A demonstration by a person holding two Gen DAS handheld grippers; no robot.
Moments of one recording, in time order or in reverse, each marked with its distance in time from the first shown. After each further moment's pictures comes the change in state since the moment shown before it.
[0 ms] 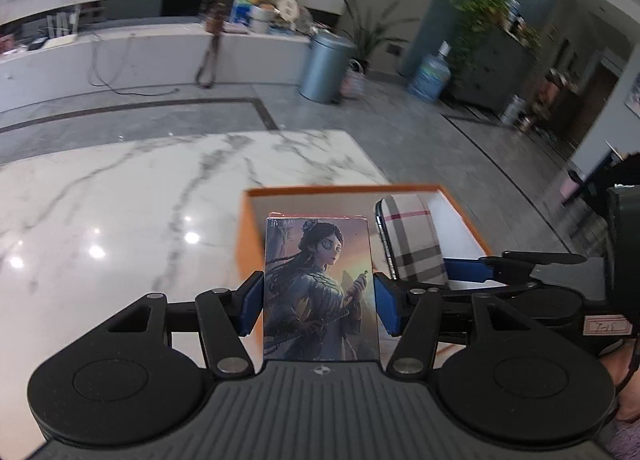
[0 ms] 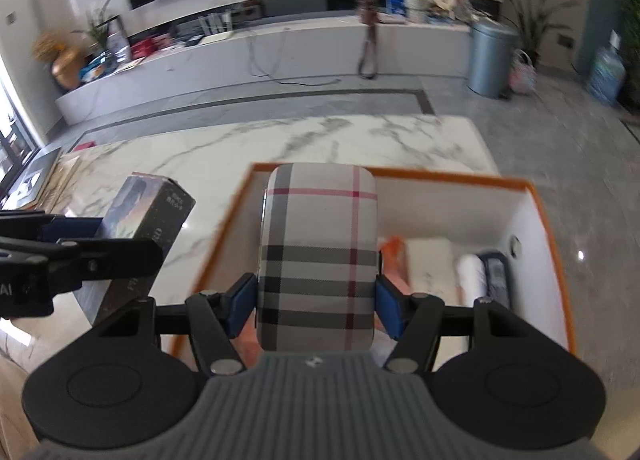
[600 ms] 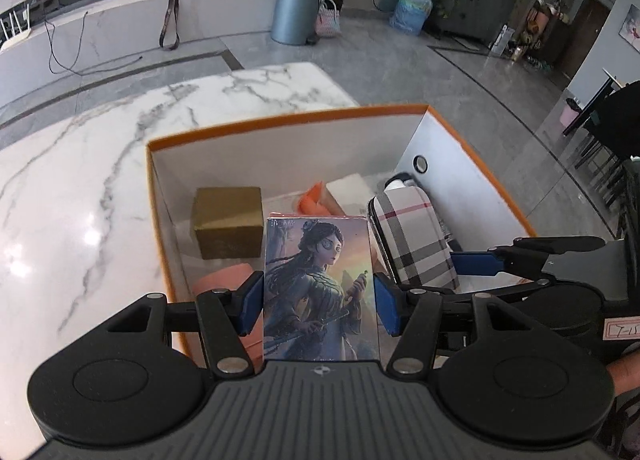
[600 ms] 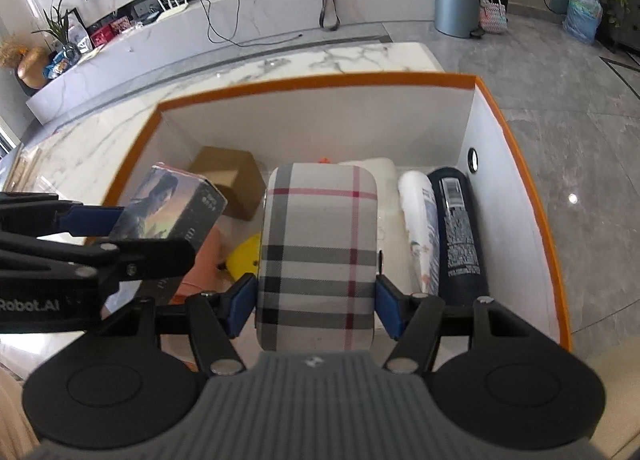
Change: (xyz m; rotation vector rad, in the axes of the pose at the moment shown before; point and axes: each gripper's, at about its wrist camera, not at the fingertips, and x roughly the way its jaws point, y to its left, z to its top) left arm 0.090 -0.039 -0.016 0.108 0.165 0.009; right arm 0.043 -0.059 -0.038 0.094 0.125 -0.040
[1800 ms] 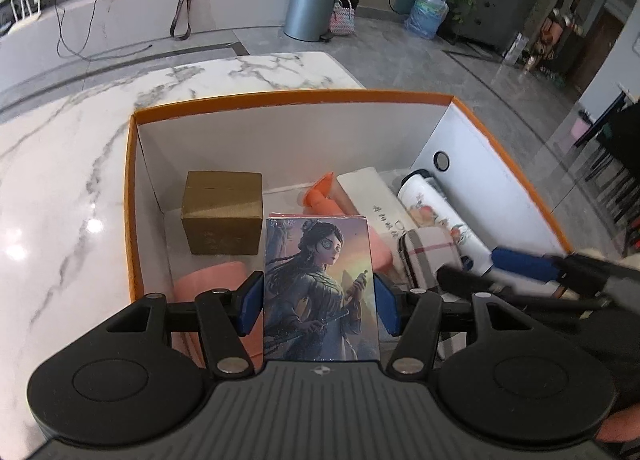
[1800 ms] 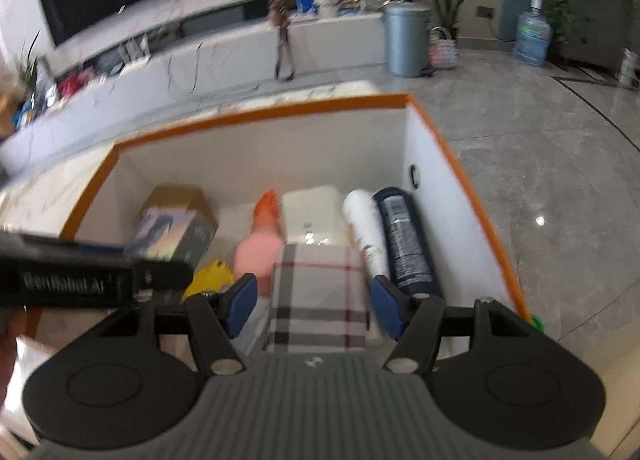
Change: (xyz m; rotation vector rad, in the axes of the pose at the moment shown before) left arm 0.024 -0.001 -0.007 -0.036 -0.009 0.024; right arm -0.012 -0.016 -0.025 0.093 -0.191 -0.105
